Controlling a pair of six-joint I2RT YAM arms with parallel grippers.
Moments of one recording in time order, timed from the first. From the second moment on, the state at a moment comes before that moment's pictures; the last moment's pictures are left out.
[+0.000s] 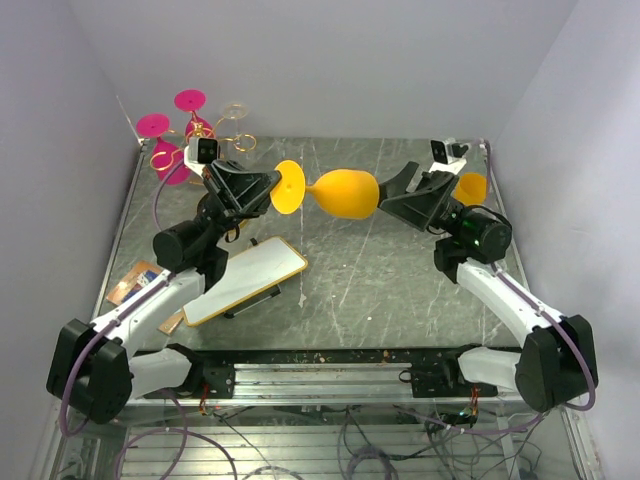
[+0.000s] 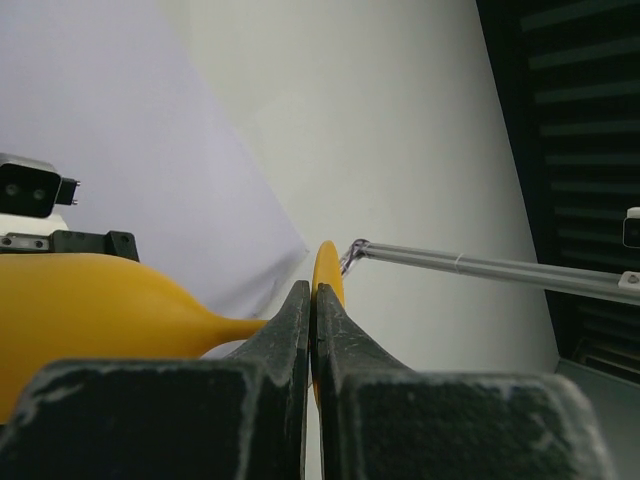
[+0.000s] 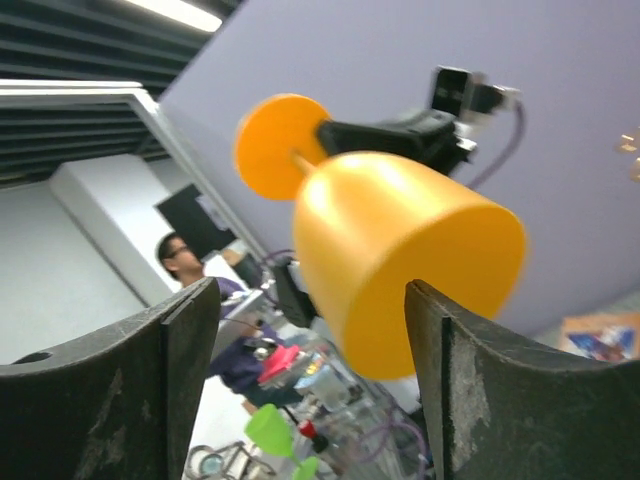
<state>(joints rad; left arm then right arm) -0.49 1.16 0.77 1.41 0.41 -1.87 0.34 1.20 0.78 1.34 -0.85 1.58</state>
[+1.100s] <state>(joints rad) -0.57 0.97 0.70 1.10 0.40 -1.56 0.39 0.89 0.90 0.98 -0.63 1.40</state>
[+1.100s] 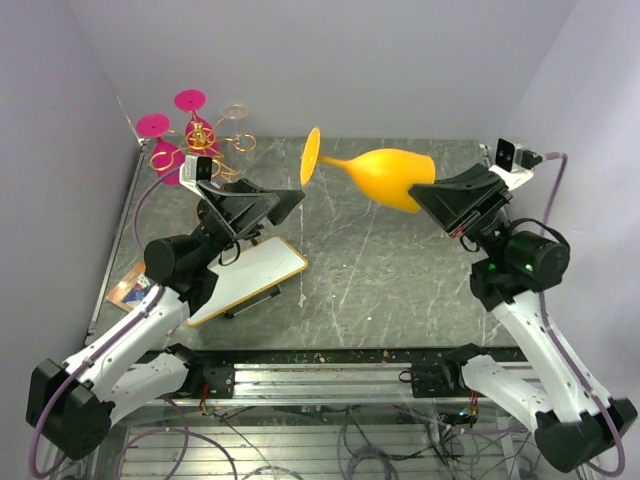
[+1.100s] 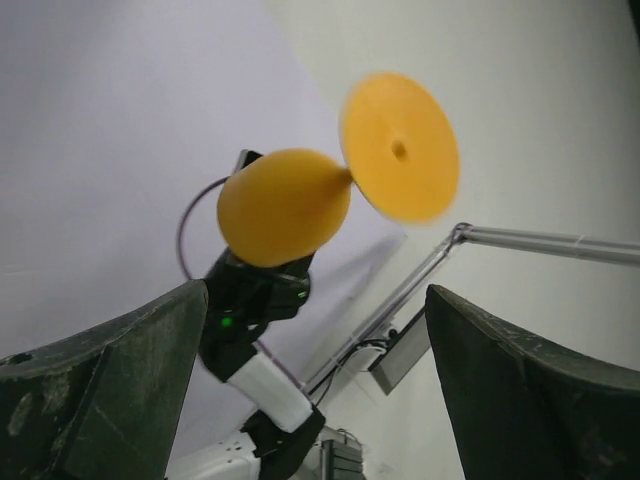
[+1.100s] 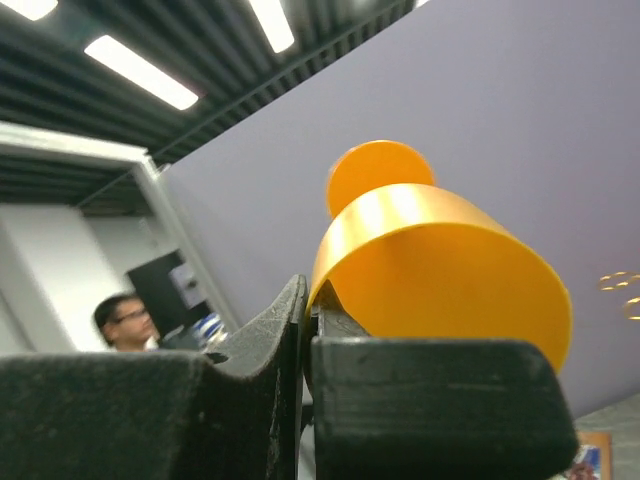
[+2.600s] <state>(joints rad) -0.57 0.56 0.96 -0.29 0.18 -0.78 -0.04 1.25 1.28 -1.21 0.35 1.19</state>
